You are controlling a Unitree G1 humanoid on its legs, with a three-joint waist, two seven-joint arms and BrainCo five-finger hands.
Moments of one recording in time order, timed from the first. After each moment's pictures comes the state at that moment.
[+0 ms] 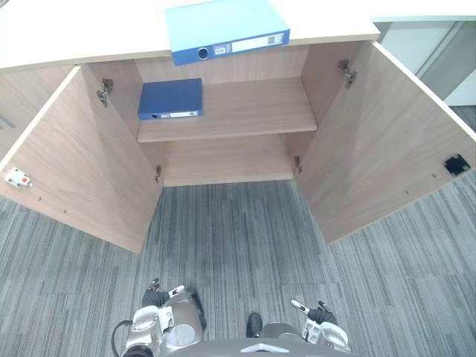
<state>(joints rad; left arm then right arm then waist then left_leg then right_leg) 0.01 -0.01 0.27 1.00 -0.02 -0.10 0.08 0.06 -0.02 -0.32 0.95 0.15 -0.06 -0.15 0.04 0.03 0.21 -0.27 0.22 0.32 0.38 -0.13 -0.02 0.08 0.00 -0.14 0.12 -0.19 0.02</state>
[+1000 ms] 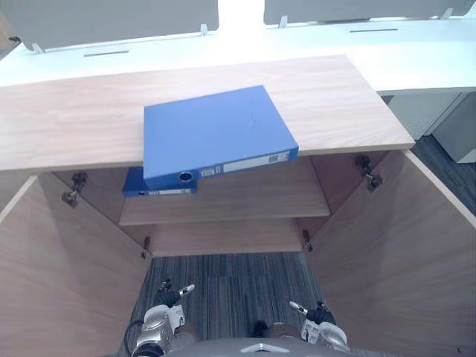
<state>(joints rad) -0.03 -0.08 0.31 1.03 -0.02 -0.09 0.06 0.06 -0.03 -0.30 0.96 0.15 -0.06 -0.14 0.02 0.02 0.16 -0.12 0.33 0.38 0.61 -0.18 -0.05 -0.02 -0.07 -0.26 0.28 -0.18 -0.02</state>
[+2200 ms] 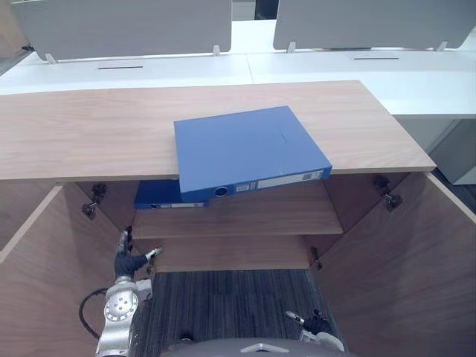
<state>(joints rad) 0.22 0.10 0.13 0.22 -0.02 -0.18 0.18 0.12 -0.02 -0.23 0.91 0.15 -0.09 -0.15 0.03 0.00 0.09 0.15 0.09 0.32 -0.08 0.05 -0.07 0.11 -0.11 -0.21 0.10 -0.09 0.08</state>
